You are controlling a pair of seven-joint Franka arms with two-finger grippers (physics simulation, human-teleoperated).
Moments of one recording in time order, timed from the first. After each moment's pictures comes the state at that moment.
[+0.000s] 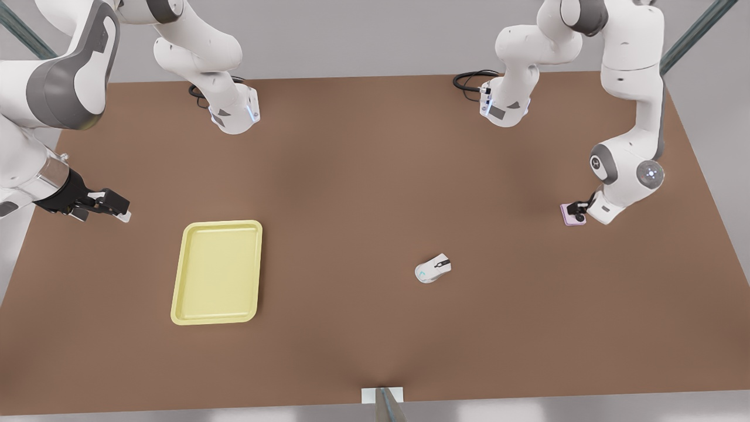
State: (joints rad) left arm -0.08 0.26 0.38 -2.38 -0.05 2.56 0.31; right arm 0.01 0.18 -0.07 -1.28 0.04 1.51 0.02
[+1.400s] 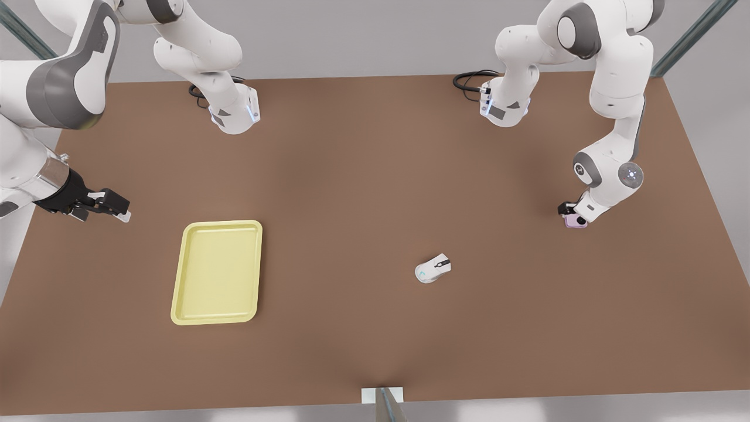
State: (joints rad) left arm -0.07 0.39 0.38 -2.43 -0.21 2.75 0.53; right arm 0.01 0.18 -0.07 -1.28 0.04 1.51 0.02
